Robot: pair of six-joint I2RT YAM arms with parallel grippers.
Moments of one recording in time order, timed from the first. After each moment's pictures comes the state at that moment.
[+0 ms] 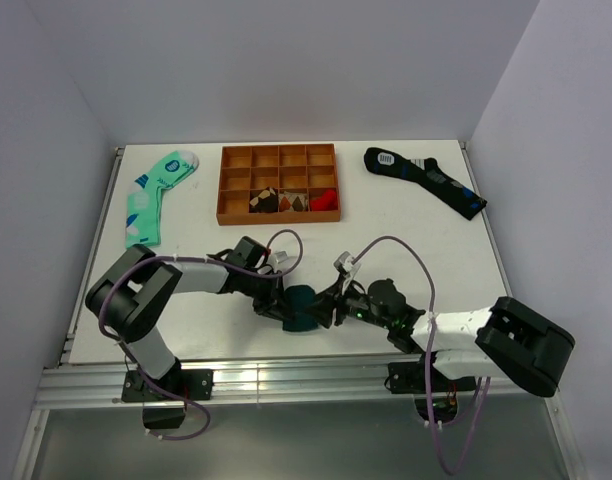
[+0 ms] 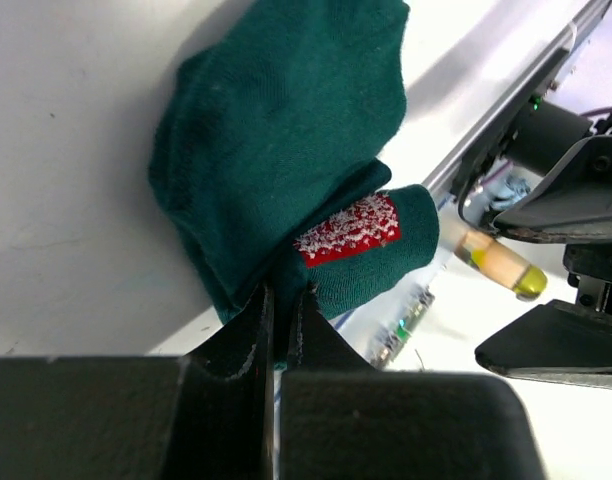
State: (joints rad) left arm -0.65 1.69 0.68 -0.08 0.73 -0.73; right arm 0.87 1.20 0.12 0.86 -0.23 0.41
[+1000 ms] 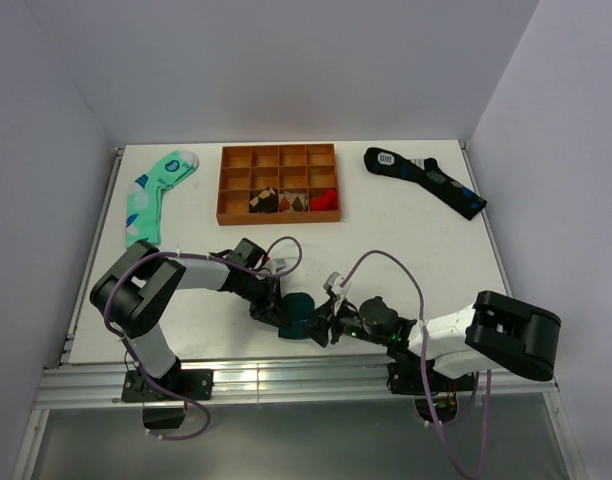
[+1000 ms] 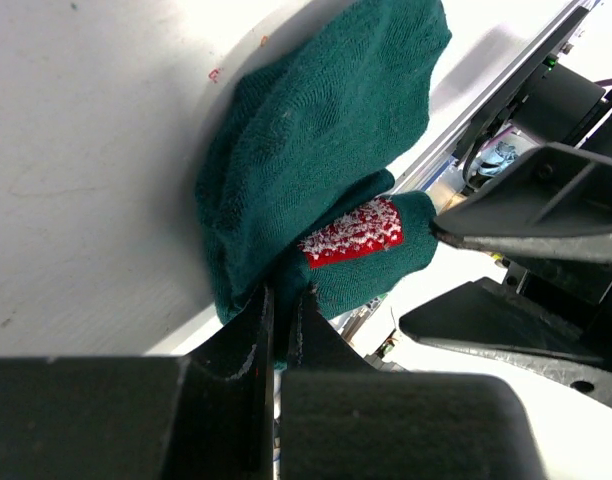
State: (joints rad) left arm -0.63 1.73 0.70 -0.20 0.82 -0.69; right arm 1.08 1.28 0.07 0.97 -0.07 0.33
